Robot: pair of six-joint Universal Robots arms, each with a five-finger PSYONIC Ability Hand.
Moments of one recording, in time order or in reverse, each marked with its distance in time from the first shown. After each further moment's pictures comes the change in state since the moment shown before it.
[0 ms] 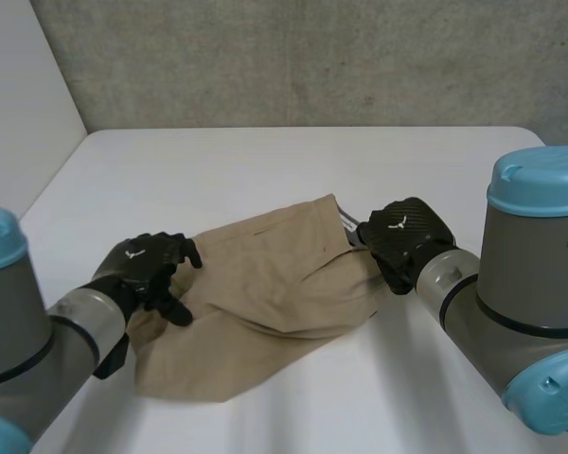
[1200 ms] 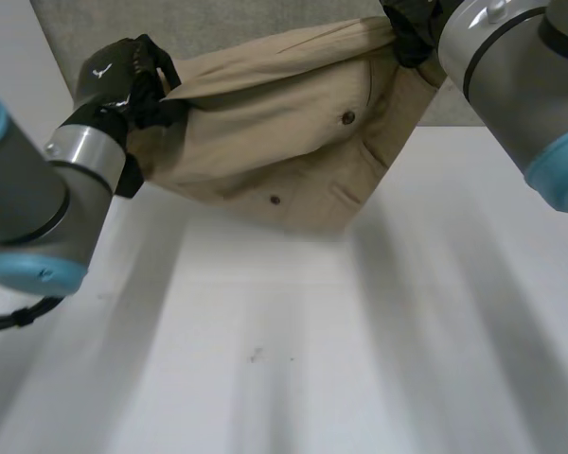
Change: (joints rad) left arm 0.001 -0.151 0.471 0.298 -0.067 -0.212; right arm 0.010 0.152 -0.944 0.297 0.044 -0.104; left_hand 0.577 0.659 0.639 0.654 0.585; right_hand 0.000 0.000 -0.018 0.000 -0.020
